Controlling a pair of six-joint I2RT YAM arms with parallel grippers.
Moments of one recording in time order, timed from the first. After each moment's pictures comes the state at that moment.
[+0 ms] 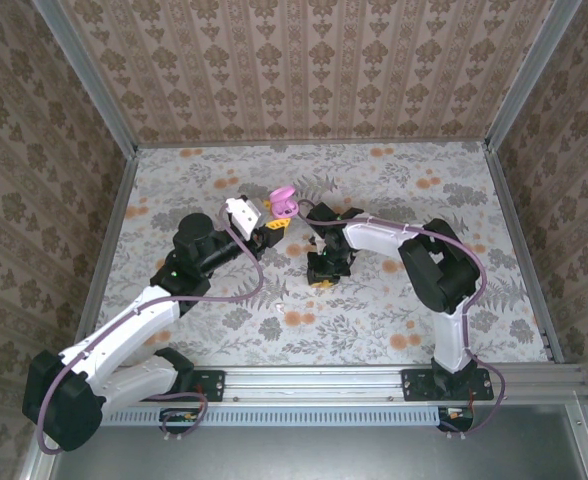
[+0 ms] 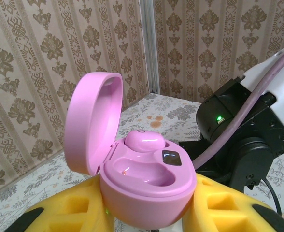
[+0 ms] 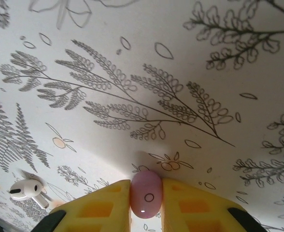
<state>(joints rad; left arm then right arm) -0.63 1.01 0.68 0.28 0.36 0.12 0.63 1.98 1.32 -0.77 -0.36 0.55</state>
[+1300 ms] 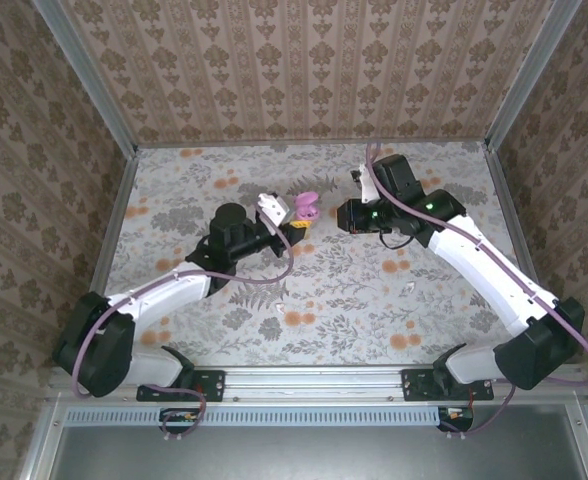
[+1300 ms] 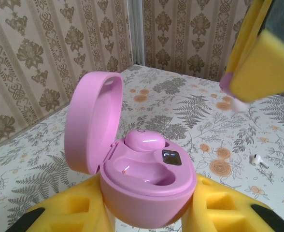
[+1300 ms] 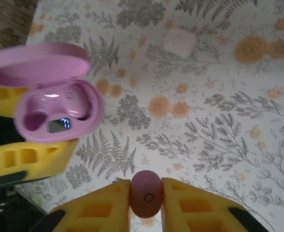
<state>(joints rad) -0.67 1.33 0.73 0.44 0.40 0.11 0.49 1.37 1.37 -0.80 -0.23 0.44</state>
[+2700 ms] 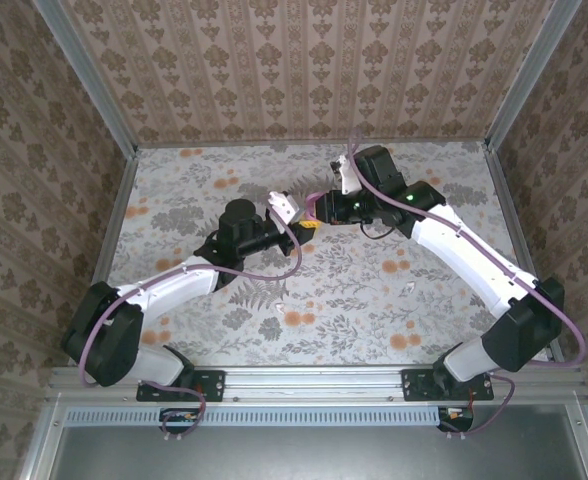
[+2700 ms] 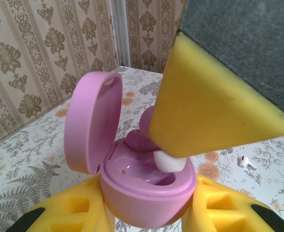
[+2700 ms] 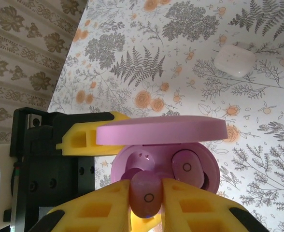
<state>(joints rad) -0.69 1.39 0.78 0.44 0.43 0.12 0.54 1.48 1.44 -0.69 -0.32 0.48</state>
